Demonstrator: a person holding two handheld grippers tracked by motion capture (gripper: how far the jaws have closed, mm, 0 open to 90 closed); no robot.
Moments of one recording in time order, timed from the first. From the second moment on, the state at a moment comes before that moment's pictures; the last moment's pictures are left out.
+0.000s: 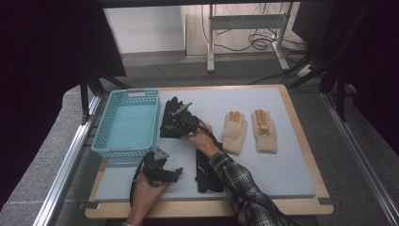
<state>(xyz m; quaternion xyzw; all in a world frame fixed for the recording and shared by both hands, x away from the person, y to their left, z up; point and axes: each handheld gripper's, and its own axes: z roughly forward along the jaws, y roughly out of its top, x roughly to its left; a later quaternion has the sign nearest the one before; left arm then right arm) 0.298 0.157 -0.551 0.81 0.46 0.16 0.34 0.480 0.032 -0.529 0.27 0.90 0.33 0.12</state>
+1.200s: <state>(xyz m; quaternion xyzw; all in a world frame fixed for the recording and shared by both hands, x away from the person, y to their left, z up) 0.298 0.157 -0.551 0.80 0.46 0.16 0.34 0.503 0.027 -0.531 0.32 0.87 0.38 0.03</state>
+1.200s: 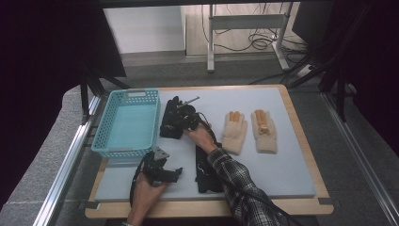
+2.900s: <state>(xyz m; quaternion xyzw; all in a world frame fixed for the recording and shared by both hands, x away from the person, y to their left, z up) 0.298 0.157 -0.551 0.80 0.46 0.16 0.34 0.391 -0.068 -0.415 0.25 0.86 0.43 0.13</state>
